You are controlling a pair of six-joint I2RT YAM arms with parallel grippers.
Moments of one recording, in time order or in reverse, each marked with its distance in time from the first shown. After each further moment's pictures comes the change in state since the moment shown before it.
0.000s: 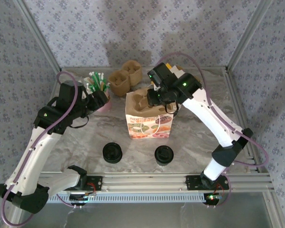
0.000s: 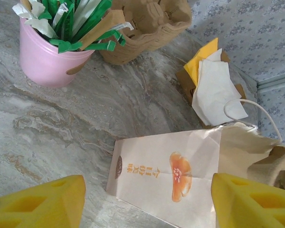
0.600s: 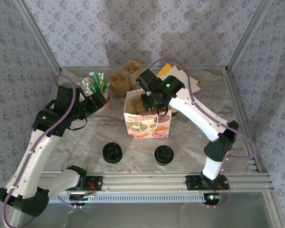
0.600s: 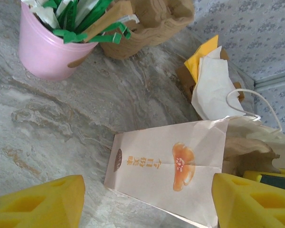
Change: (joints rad) left arm 0.037 -0.034 -0.053 0.014 0.054 -0.003; right arm 0.041 0.106 -0.027 -0.009 0.074 0.061
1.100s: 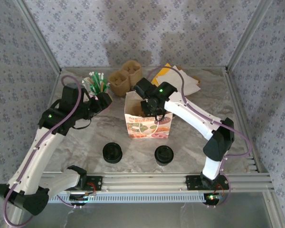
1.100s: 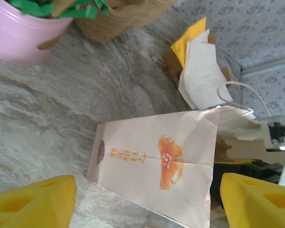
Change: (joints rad) left arm -0.023 0.027 -0.060 0.091 0.095 -0.026; right arm 0.011 0.009 -0.163 0.076 0.024 0.050
